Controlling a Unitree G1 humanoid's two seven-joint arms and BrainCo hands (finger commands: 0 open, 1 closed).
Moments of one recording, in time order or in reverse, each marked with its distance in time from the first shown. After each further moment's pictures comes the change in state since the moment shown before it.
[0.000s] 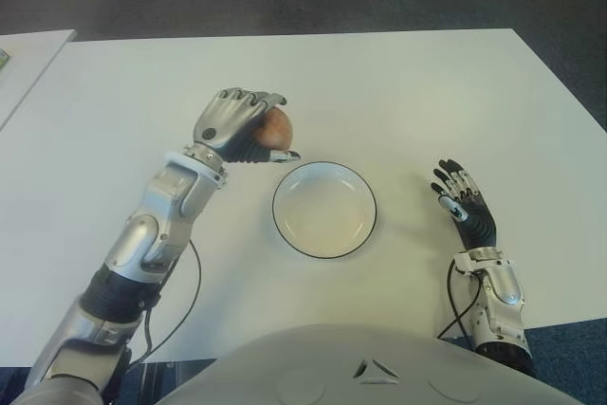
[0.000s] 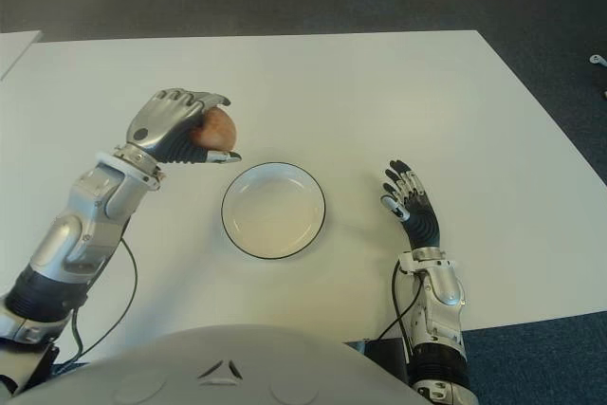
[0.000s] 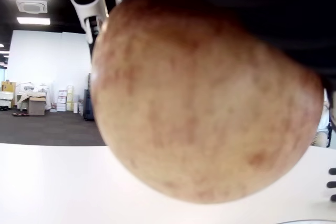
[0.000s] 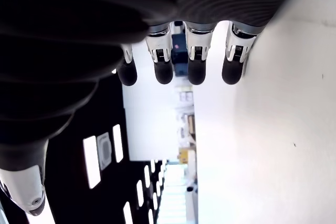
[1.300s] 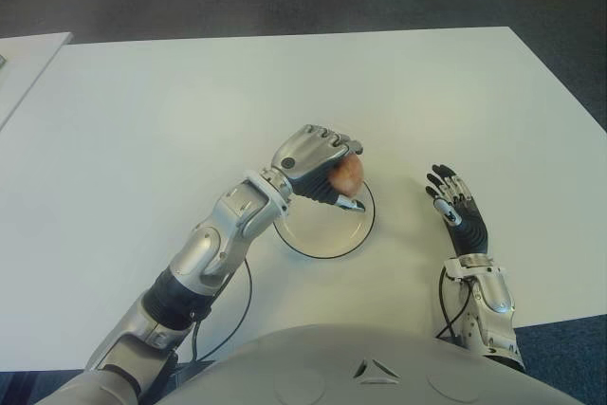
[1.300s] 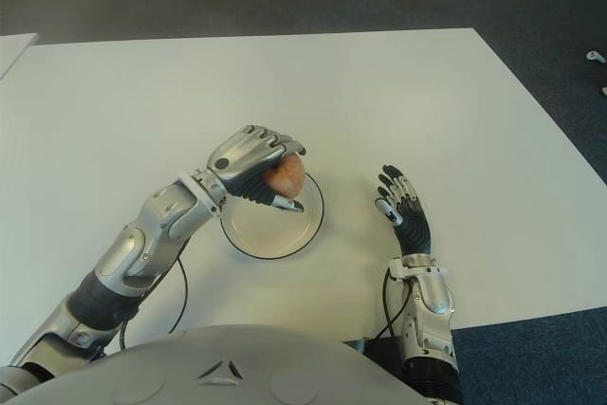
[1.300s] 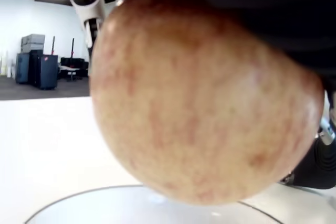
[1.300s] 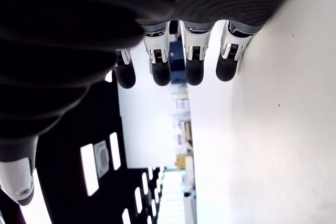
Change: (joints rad) left arm -0.014 -0.197 -0.220 0.049 0.096 -0.081 -0.151; right arm 0.073 0.024 0.049 -0.101 -0.022 0.030 -0.063
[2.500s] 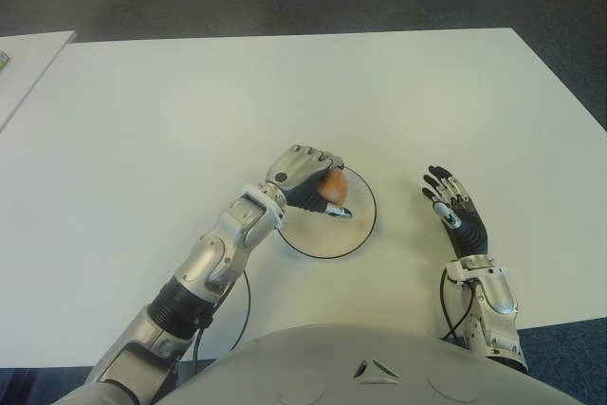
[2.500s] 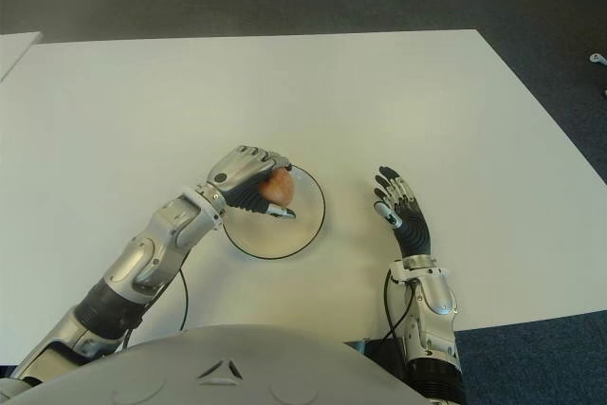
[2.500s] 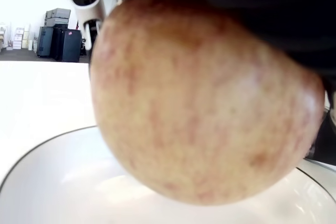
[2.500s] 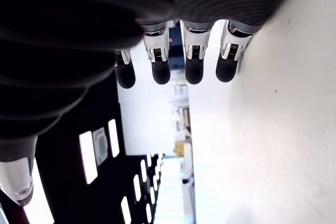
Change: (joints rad) left arm 0.067 -0.015 -0.008 0.121 0.016 -0.008 0.097; right arm 0.004 -0.009 -0.004 0.001 0.020 0.003 0.043
